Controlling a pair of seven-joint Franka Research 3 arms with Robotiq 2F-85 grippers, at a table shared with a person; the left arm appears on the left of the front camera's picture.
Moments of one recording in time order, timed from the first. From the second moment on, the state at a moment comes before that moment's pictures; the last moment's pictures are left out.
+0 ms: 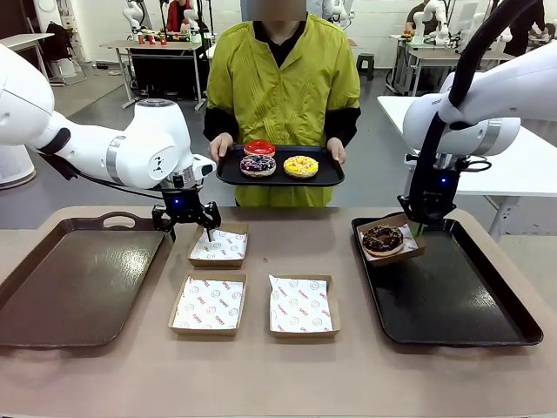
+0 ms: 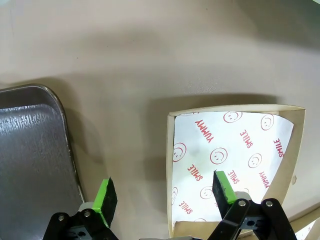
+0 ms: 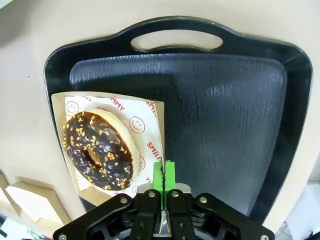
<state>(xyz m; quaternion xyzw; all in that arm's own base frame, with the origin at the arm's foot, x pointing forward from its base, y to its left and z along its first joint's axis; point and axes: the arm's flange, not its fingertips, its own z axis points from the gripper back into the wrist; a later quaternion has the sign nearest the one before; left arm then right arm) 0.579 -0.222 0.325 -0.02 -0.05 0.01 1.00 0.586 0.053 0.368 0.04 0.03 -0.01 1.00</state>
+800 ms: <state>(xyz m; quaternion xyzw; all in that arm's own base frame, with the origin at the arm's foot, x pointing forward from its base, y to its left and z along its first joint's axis) 0.585 -0.224 0.322 -0.03 -0.05 -0.01 1.00 0.590 0.055 0.362 0.04 0.03 -0.01 1.00</state>
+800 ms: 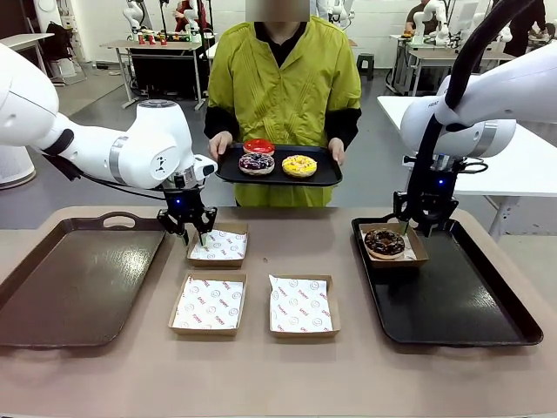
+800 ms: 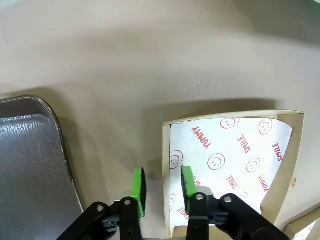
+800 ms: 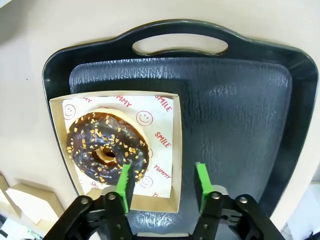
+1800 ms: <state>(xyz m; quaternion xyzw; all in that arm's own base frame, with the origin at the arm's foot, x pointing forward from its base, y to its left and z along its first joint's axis) 0.583 -0.227 0.352 -0.02 -0.04 0.00 1.00 0.563 0.031 0.420 0.13 0.01 -0.02 0.99</state>
